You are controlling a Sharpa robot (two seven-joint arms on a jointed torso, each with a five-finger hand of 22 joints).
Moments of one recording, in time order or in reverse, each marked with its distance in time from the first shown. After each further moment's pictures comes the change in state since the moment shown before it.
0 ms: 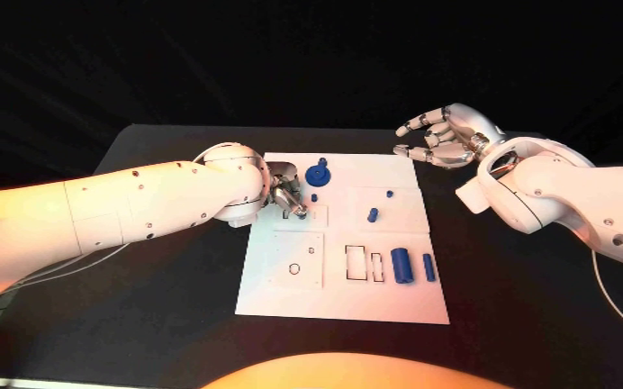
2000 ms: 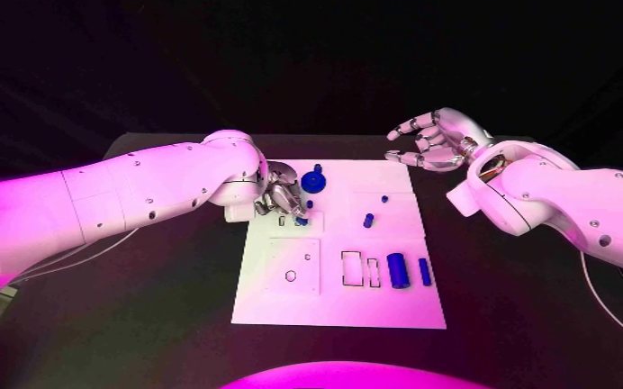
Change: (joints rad) left arm 0.061 0.043 0.003 -0.079 0.251 0.189 -0.001; left_hand 0.061 0.061 0.010 0.015 -0.195 -0.069 0.026 -0.002 -0.045 -0.097 0.025 -0.075 -0.106 -0.002 0.027 -0.008 0.000 0.032 -0.061 0.028 -0.043 -0.095; right arm 0.001 0.007 0.000 0.002 -0.001 -0.012 -0.002; right_hand 0.033 -0.004 0.008 -0.008 -0.064 0.000 0.000 -0.008 0.001 0.000 0.000 0.000 0.001 0.000 0.000 0.000 0.001 0.000 0.000 0.000 0.004 0.000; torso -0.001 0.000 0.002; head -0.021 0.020
